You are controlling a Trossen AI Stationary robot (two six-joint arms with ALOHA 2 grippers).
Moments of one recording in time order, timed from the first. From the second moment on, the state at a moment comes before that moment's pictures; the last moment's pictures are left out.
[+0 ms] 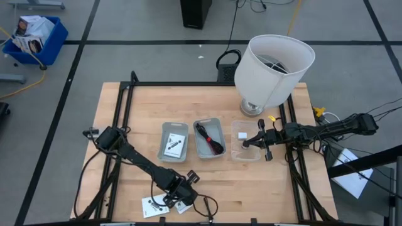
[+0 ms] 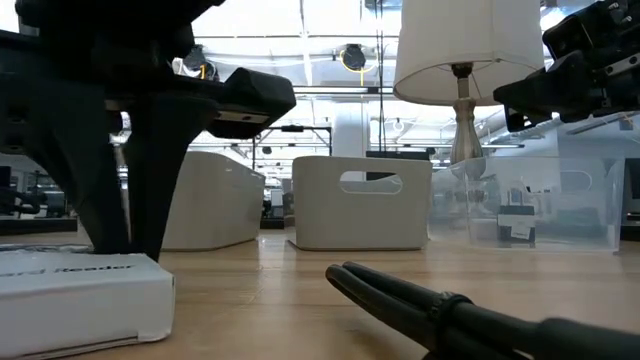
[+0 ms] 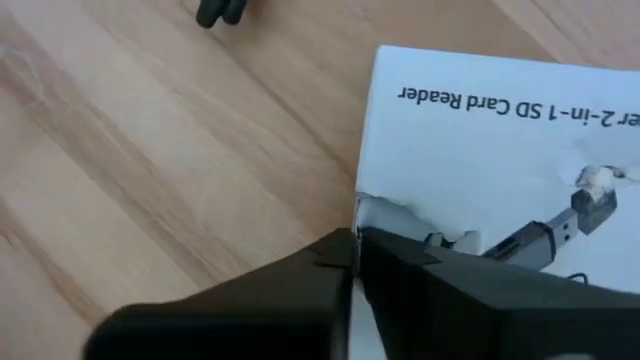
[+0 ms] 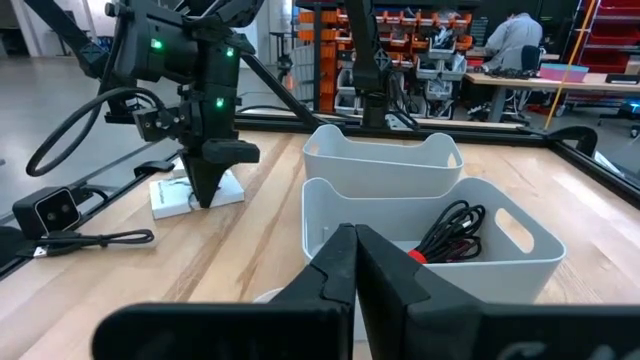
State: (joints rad) left arm -0.56 2.06 1.39 -0.63 -0.02 0.26; right arm 0.11 0.48 0.02 0.40 -0.03 -0.01
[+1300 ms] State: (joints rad) left arm -0.38 1.56 1.51 -1.21 -0.76 -0.93; right arm 0.11 0.48 0.02 0.41 -0.03 0.00
